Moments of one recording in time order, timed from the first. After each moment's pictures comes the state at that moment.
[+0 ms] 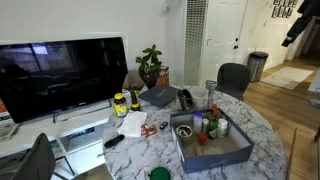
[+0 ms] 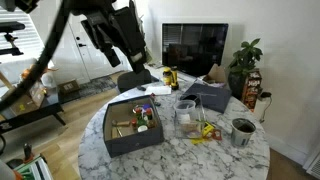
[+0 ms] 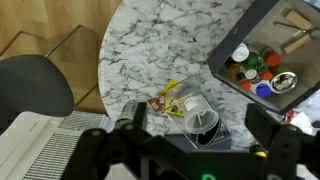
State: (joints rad) arm -0.20 -0.91 -0.29 -2.57 -0.21 1.96 -0.30
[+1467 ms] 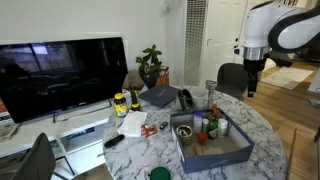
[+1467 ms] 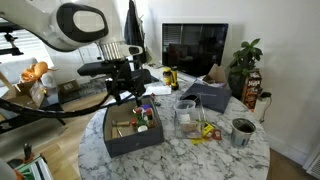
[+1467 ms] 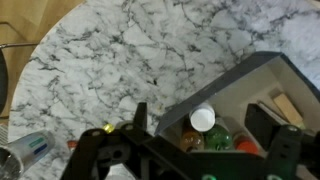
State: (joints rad) arm -0.05 -0.41 0.00 -2.68 -0.27 2.21 -0.22
